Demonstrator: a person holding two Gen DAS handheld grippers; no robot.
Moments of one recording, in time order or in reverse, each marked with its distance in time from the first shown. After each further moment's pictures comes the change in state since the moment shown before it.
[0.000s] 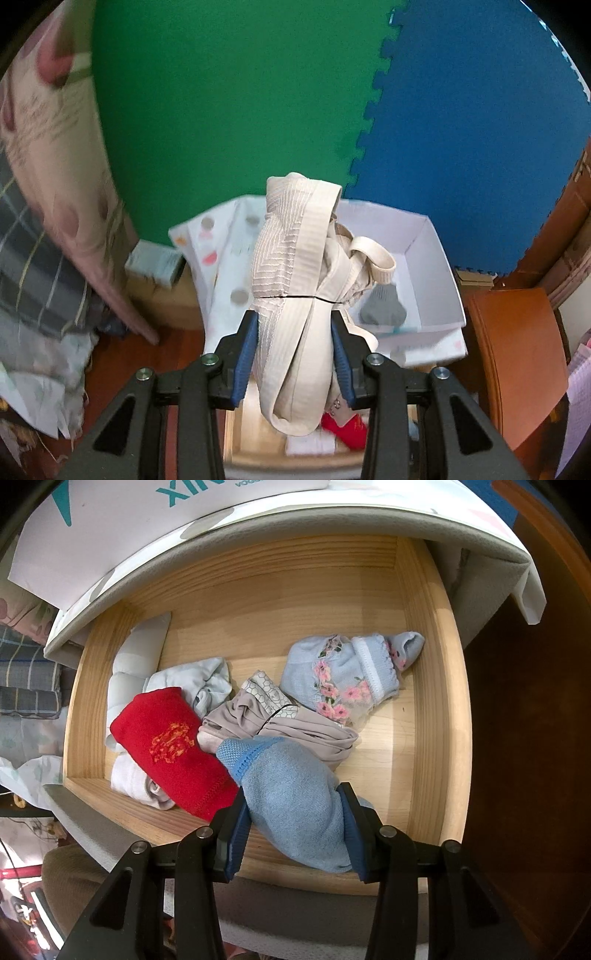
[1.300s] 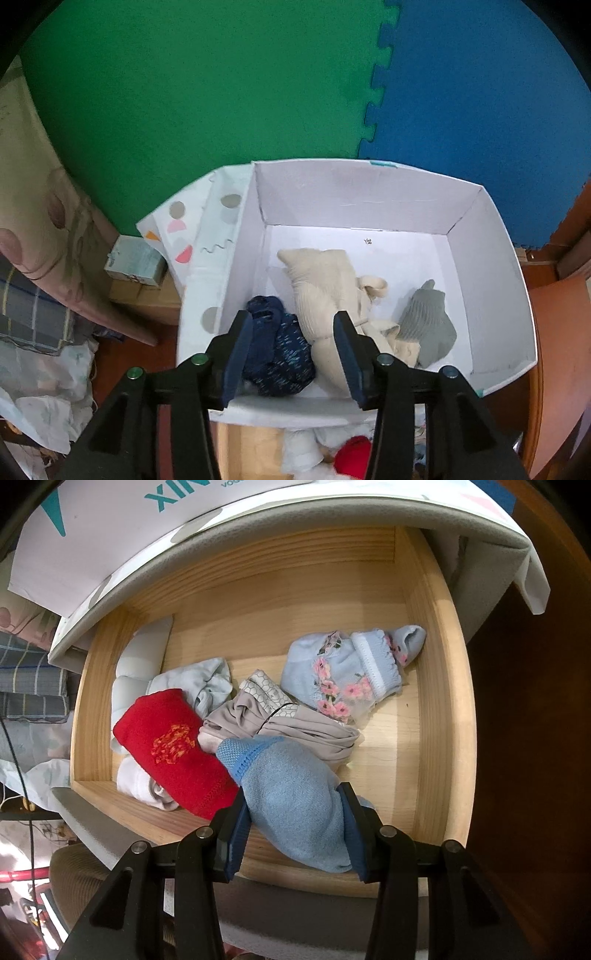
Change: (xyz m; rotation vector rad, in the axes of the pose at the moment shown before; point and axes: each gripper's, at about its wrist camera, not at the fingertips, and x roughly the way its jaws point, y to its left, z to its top) left arm 0.141 -0.019 0.025 0.066 0.162 0.069; right arm 0.000 -0.004 0.000 0.021 0.010 0.037
